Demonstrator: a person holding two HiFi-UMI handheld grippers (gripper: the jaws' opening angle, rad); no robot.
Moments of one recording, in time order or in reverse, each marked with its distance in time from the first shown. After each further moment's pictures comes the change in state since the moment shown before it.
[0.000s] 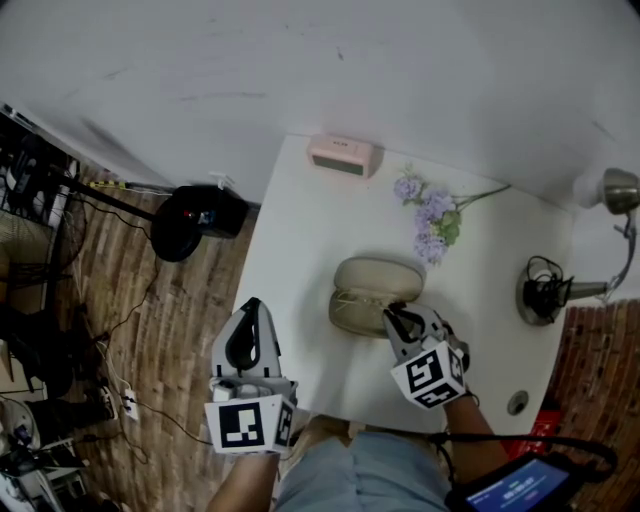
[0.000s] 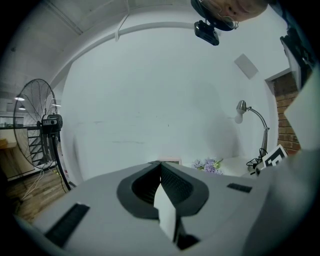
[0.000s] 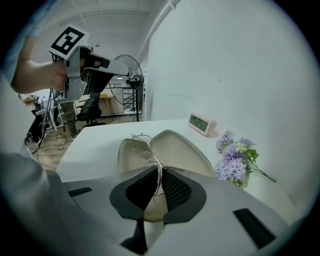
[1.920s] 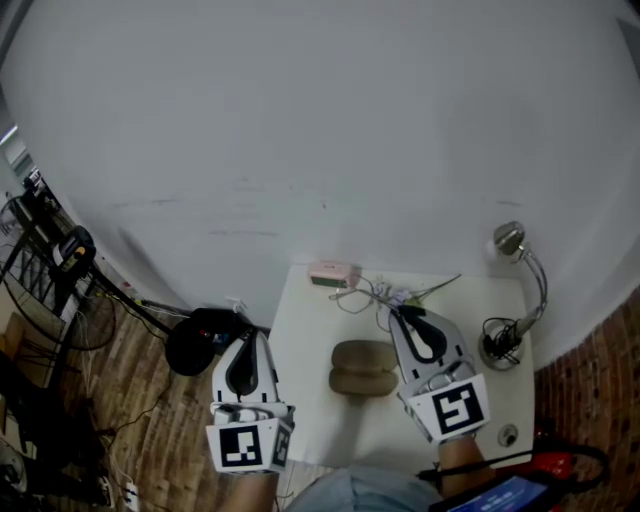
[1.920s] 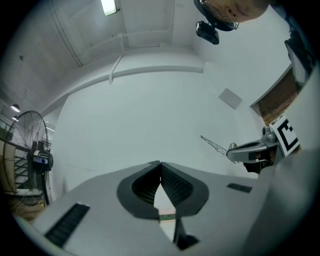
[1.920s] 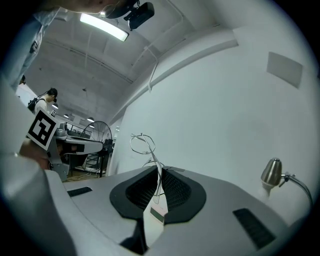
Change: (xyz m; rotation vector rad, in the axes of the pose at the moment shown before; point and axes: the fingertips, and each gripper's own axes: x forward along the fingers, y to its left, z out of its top) left arm -0.056 -0.018 0.162 0.073 -0.406 -0.077; right arm -0.215 -0.074 0.226 0.110 -0.730 -0.415
